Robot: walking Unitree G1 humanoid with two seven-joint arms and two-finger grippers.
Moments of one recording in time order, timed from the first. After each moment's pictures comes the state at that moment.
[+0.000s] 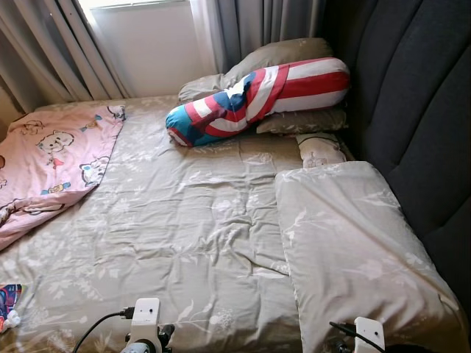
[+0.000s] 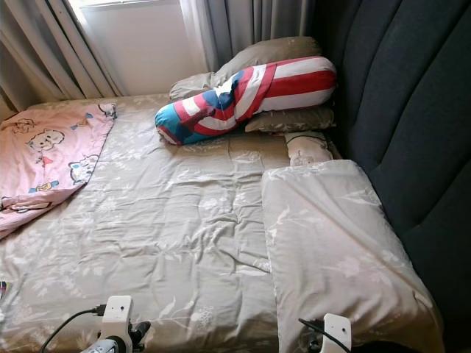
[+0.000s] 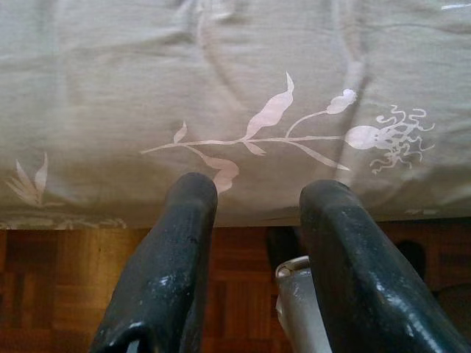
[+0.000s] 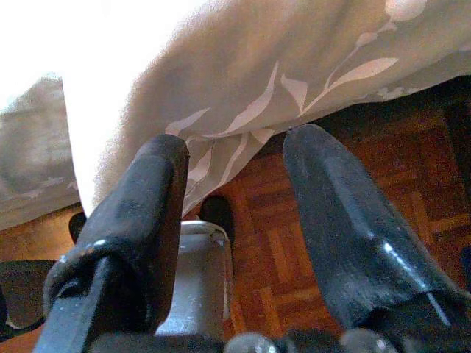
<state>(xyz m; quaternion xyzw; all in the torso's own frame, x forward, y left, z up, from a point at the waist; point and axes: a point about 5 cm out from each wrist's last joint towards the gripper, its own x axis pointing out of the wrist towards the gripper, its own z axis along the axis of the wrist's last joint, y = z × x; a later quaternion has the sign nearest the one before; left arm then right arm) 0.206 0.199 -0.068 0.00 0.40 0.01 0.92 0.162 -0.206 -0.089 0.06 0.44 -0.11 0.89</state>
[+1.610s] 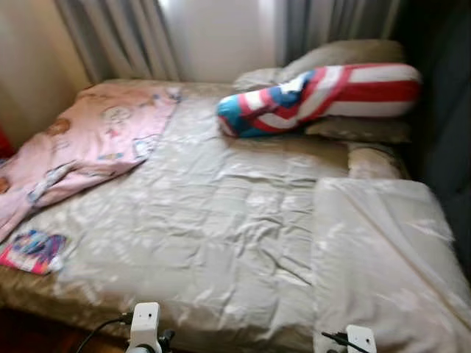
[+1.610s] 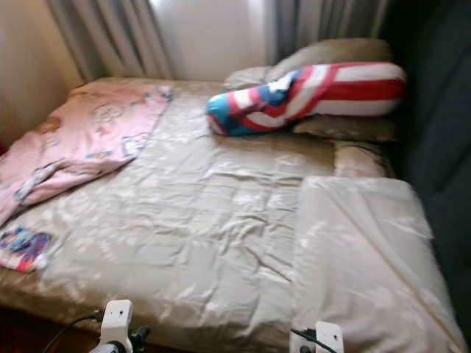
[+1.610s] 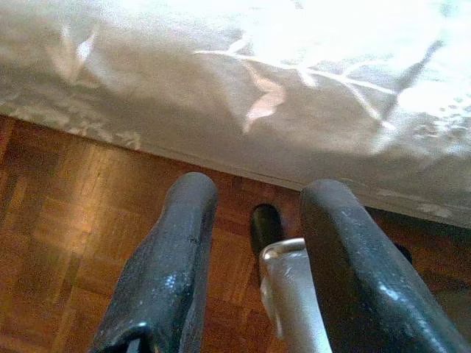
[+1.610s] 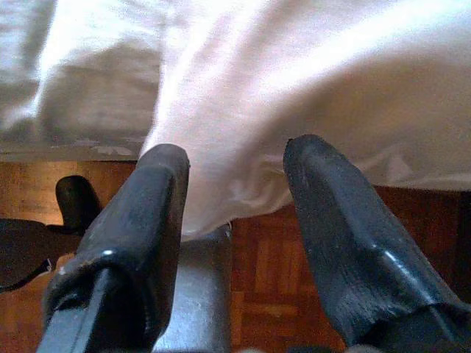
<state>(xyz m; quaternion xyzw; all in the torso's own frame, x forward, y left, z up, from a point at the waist) 0.200 0.199 -0.072 -0.02 0.40 0.02 0.91 0.151 -0.196 -0.096 0.05 0.47 -0.08 0.88</state>
